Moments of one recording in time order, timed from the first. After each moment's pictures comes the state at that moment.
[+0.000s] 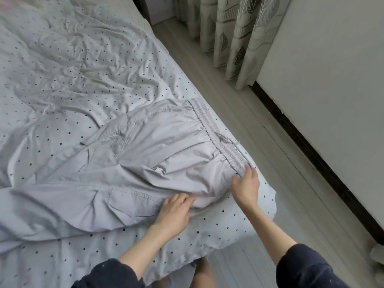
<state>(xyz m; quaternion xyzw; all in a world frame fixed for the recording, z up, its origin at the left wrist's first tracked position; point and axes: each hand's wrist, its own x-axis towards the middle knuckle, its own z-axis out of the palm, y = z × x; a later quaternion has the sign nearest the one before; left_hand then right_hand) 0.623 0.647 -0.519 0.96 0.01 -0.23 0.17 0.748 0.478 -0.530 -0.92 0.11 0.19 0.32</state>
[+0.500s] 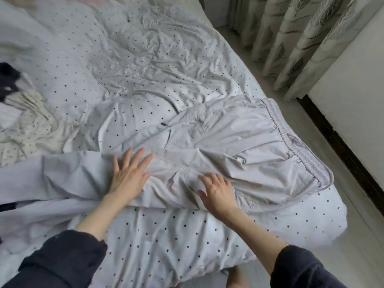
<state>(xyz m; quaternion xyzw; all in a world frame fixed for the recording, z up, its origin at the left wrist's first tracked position) 0.495 0.923 -0.486 0.97 0.21 -0.10 -0.02 0.602 0.689 -0.514 -0.89 -0.38 0.18 0.16</state>
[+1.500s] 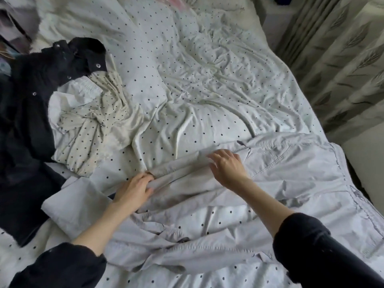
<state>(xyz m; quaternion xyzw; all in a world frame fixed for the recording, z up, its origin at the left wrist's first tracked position) 0.357 1.070 -0.515 0.90 0.35 -0.10 0.23 0.583 0.920 -0.481 -0.86 -0.49 0.15 0.06</state>
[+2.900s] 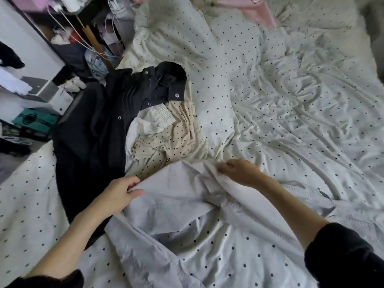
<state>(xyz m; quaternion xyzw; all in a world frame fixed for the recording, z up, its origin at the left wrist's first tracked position) 0.274 1.226 -0.430 0.77 0.53 -0.03 0.36 0.594 1.140 -0.447 -0.78 -0.49 0.38 0.03</state>
